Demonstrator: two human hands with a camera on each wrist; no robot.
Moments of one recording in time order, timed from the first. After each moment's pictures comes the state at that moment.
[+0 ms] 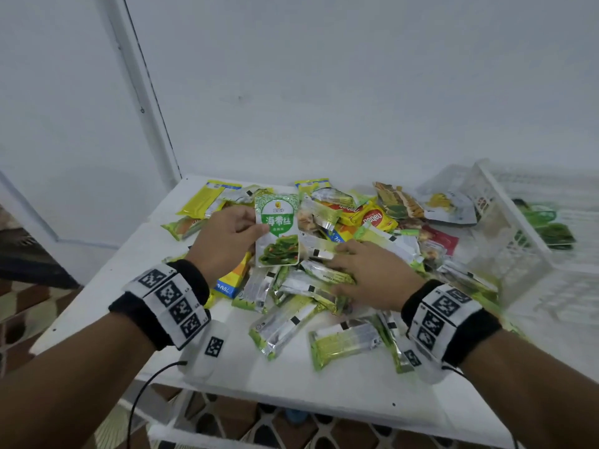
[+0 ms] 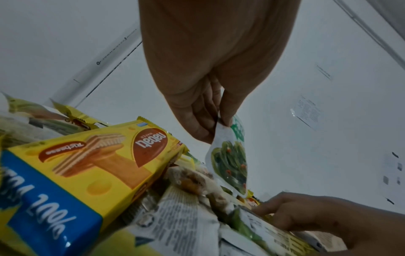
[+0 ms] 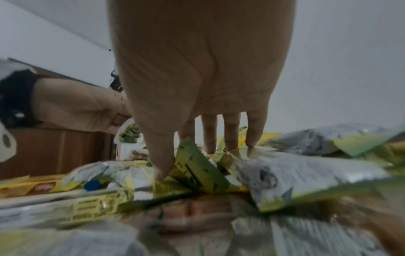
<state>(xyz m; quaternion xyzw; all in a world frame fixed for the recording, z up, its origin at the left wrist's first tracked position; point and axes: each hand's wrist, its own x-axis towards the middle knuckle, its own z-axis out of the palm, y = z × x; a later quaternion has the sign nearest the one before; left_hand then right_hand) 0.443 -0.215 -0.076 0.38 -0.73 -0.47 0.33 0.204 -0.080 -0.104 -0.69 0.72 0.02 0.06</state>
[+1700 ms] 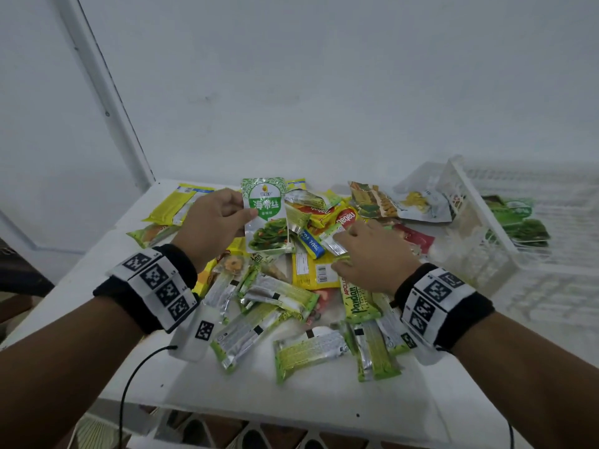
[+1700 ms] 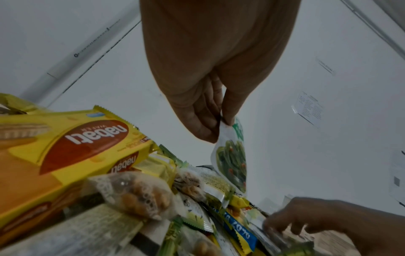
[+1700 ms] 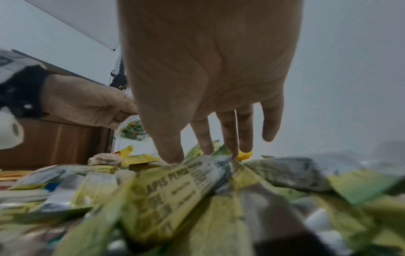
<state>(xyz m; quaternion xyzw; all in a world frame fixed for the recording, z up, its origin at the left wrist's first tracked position) 0.390 -0.229 -0.067 0.38 -0.72 -0.47 0.34 0.151 -0.077 -0.090 -0.64 0.77 0.05 -0.02</state>
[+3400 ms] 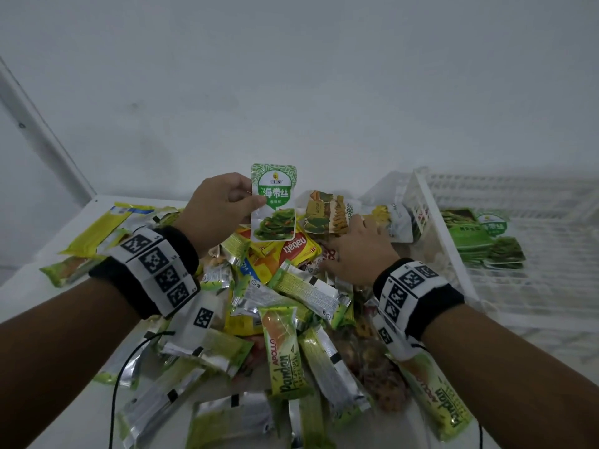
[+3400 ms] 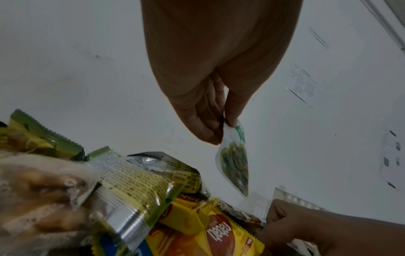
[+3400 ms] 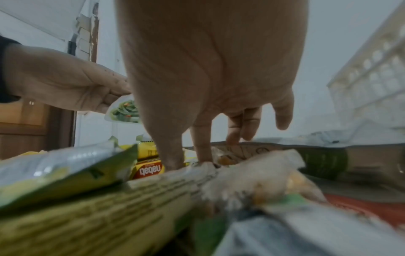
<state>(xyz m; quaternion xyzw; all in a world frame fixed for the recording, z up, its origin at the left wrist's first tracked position) 0.240 -0.242 -0.037 0.36 -0.76 -0.44 0.31 0.038 -0.108 -0.095 -0.57 0.82 0.07 0.04</state>
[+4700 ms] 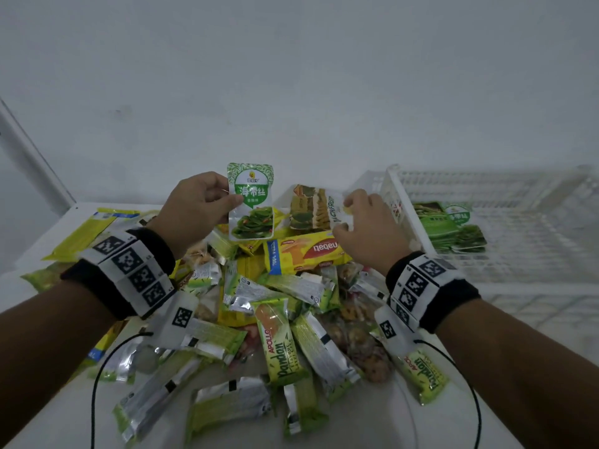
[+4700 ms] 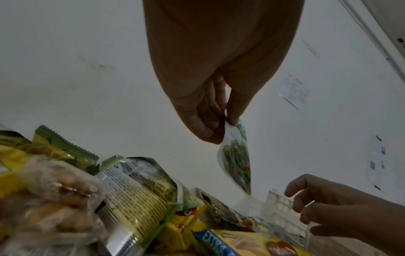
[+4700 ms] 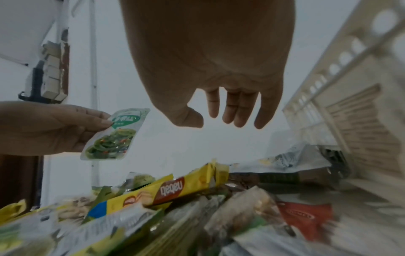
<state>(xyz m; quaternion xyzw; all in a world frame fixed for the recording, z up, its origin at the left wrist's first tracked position) 0.264 -0.235 -0.031 0.33 -0.76 -0.46 0.32 0.026 -0.069 -0.076 -0.50 0.84 -0.23 -0.01</state>
